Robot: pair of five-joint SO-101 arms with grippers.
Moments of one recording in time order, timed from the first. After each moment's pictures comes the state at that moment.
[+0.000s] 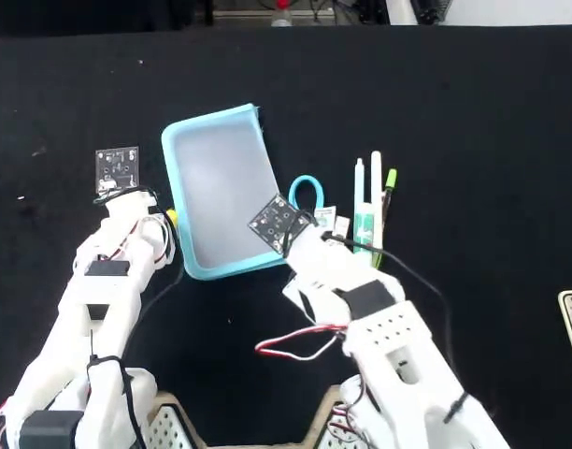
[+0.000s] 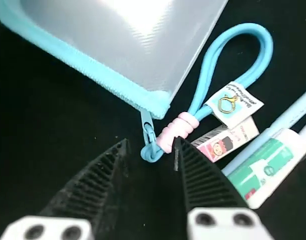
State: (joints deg) left arm -6.1 -32.2 69.1 15.0 3.3; right arm -22.2 -49.4 72.4 45.8 25.1
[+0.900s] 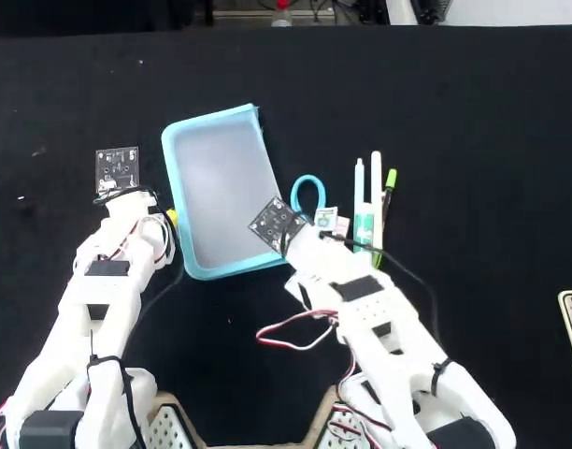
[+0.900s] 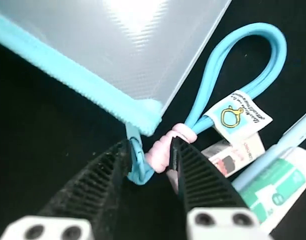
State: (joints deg) left arm -6.1 -32.2 69.1 15.0 3.3; right arm -19.3 -34.2 76.4 25.5 30.1
